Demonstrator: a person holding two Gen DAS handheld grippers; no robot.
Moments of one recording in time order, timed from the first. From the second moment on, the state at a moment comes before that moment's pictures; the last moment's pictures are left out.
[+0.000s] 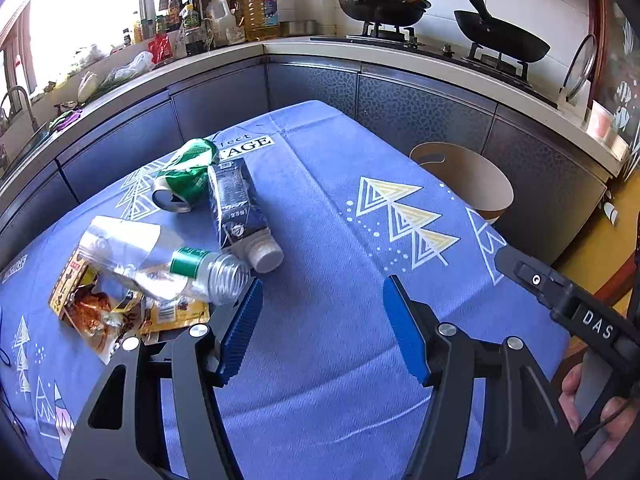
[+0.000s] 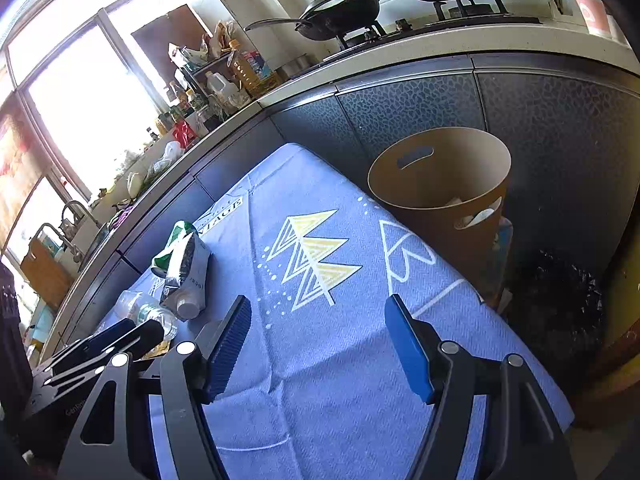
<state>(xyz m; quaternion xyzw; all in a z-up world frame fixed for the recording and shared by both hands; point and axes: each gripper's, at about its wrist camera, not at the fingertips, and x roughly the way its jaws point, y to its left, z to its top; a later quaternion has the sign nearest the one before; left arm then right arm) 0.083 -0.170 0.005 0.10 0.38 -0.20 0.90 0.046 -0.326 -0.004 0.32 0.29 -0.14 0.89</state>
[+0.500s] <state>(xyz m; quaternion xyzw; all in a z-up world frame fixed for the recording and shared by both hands) 0.044 -0.052 -0.018 0.07 0.43 -0.09 0.90 0.030 -0.256 -0.019 0.31 0.36 -0.12 0.87</state>
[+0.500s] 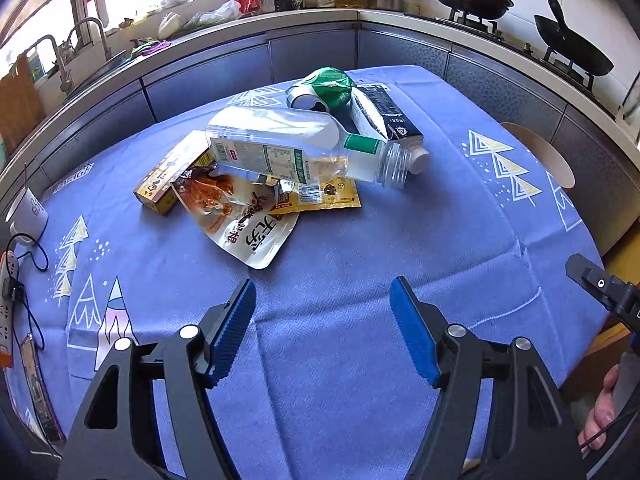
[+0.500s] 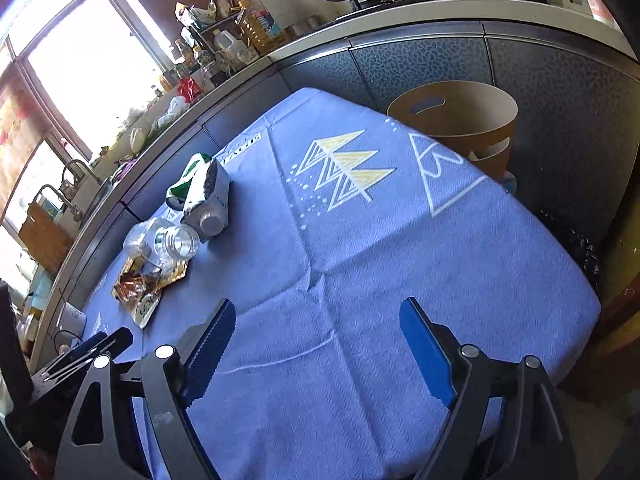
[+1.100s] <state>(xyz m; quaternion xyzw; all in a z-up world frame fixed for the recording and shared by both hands) 0.037 -0.061 -0.018 0.07 0.43 -0.11 0.89 0.033 -0.244 -0.024 0.31 0.39 -0.14 0.86</state>
